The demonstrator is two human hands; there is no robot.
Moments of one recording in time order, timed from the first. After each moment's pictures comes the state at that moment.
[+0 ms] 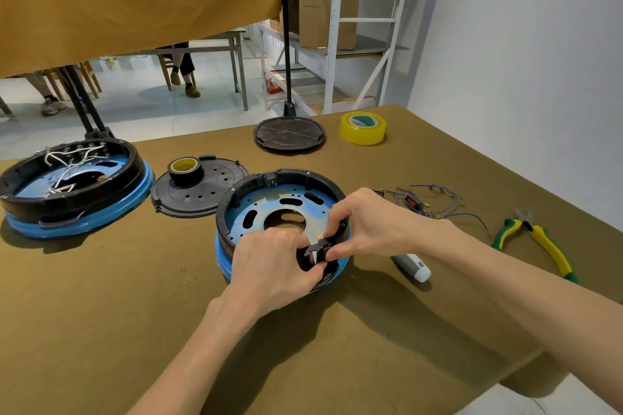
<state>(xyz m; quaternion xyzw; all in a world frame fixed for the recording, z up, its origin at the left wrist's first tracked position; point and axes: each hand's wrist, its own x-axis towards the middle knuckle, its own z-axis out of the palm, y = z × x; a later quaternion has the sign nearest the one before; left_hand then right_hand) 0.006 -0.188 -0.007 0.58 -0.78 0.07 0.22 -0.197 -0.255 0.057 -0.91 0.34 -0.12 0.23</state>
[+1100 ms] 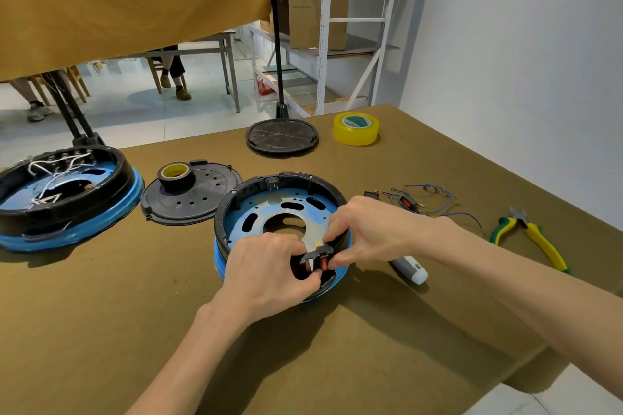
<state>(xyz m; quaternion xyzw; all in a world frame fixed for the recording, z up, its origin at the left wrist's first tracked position) 0.011 -0.192 -0.004 0.54 -0.81 0.04 0.23 -0.200 -0.259 0.060 -0.93 0.32 -0.03 0.16</state>
